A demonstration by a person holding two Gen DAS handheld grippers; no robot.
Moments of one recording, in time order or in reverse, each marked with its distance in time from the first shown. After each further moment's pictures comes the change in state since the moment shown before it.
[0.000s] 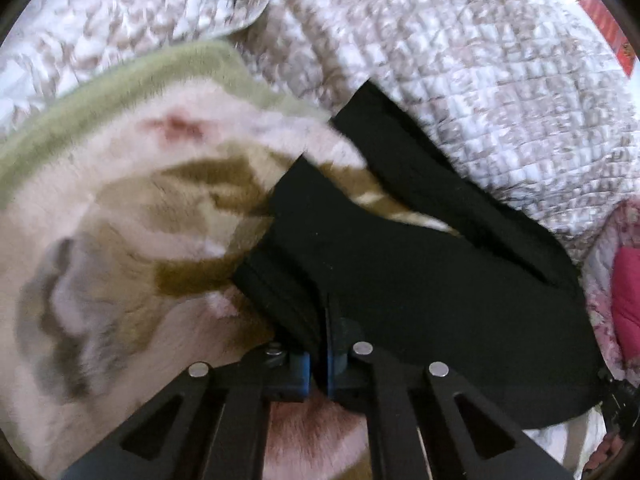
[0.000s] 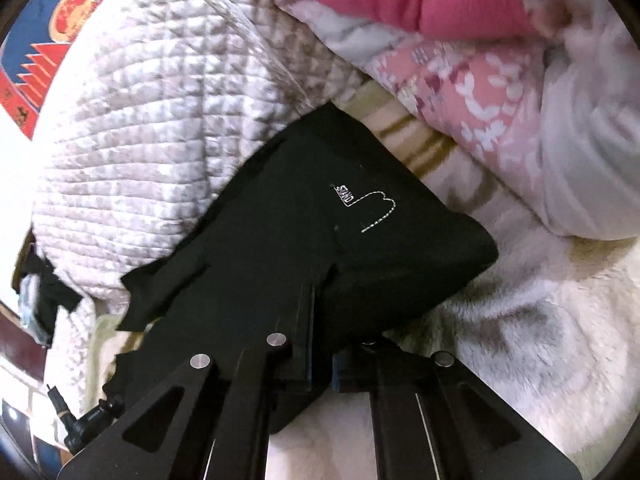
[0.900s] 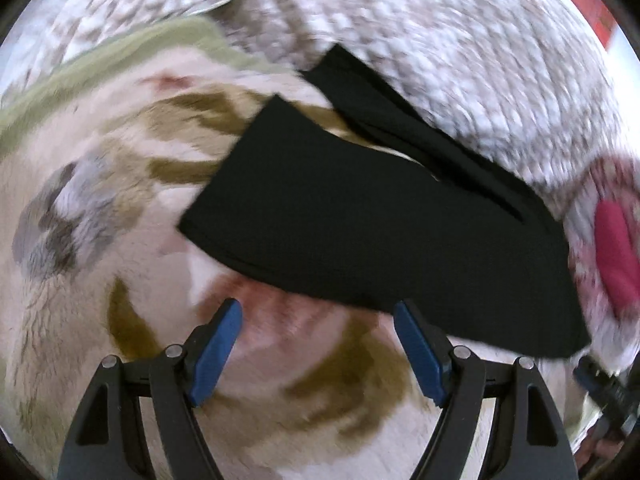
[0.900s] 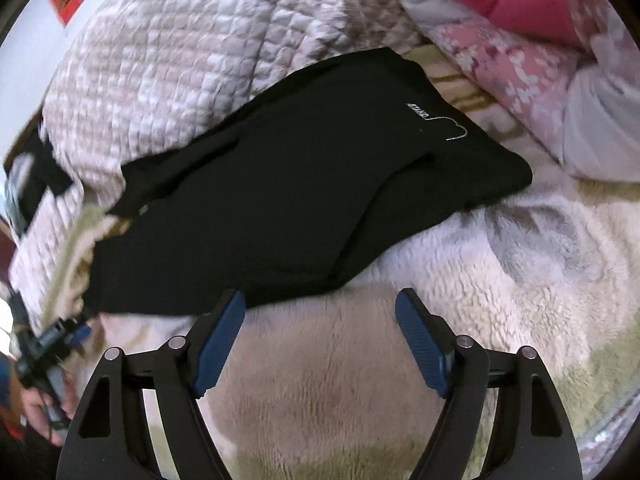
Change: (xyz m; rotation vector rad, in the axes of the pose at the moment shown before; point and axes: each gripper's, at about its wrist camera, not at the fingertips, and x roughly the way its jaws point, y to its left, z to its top) left arm -0.007 0.002 -0.050 0.022 0.072 -0.061; right arm 0.012 0.030 -0.069 -0.244 0.147 -0.066
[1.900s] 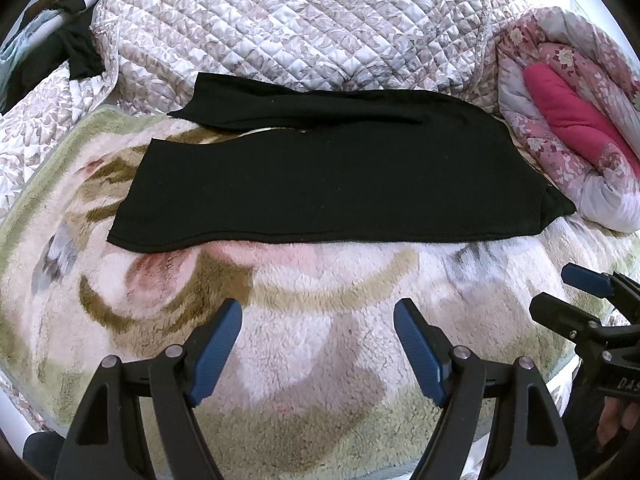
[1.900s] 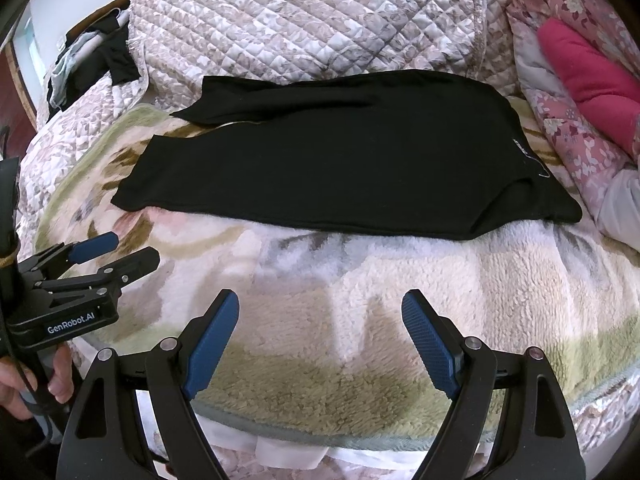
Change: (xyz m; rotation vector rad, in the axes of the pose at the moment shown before) left arm -0.045 -0.121 -0.076 0.437 -0.004 0.047; right arm -0.024 0.108 -0.068 -0.384 0.047 -0.037
